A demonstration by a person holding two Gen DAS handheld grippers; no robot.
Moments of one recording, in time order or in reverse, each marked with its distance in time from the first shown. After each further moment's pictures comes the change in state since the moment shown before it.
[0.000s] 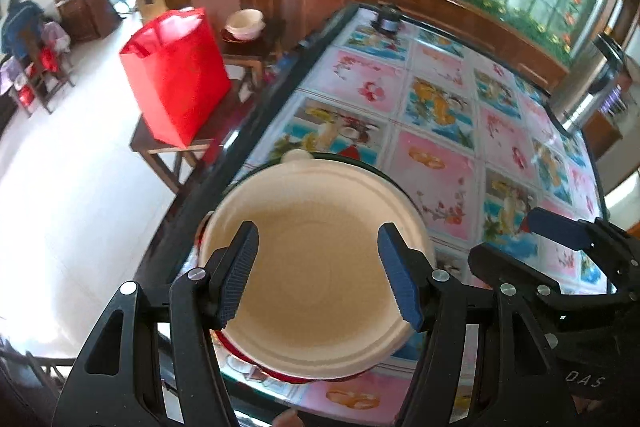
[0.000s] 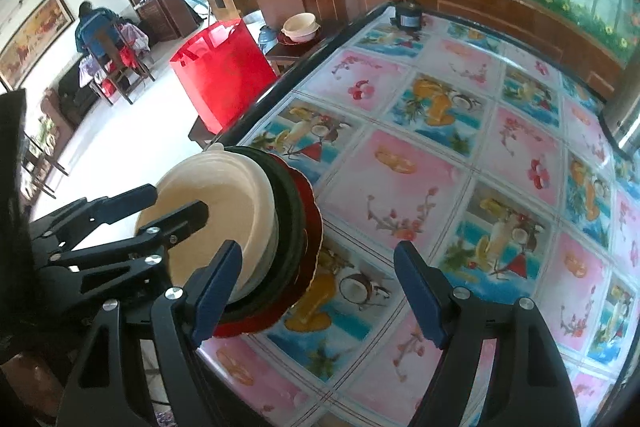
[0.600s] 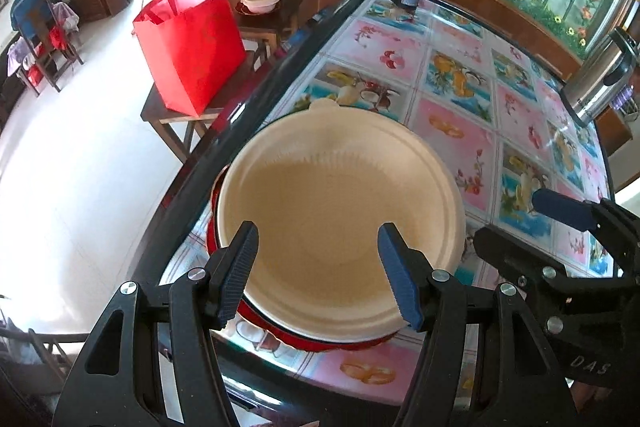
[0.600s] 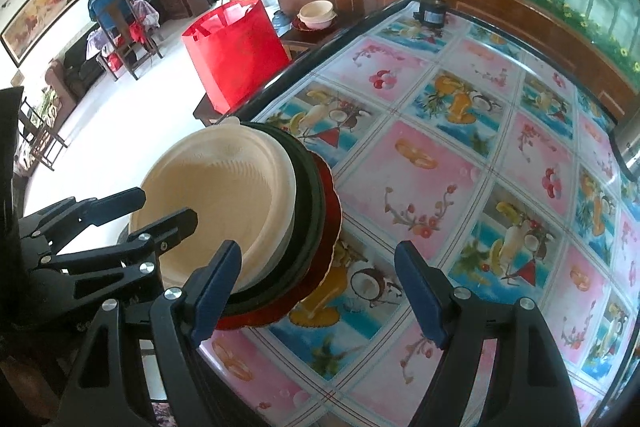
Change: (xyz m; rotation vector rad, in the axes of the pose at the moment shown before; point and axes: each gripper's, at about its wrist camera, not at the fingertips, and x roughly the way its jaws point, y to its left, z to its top) left arm 0.008 0.010 -0.022 -0.027 0.092 0.027; right arm 0.014 0.012 -0.008 -0.070 0.052 0.014
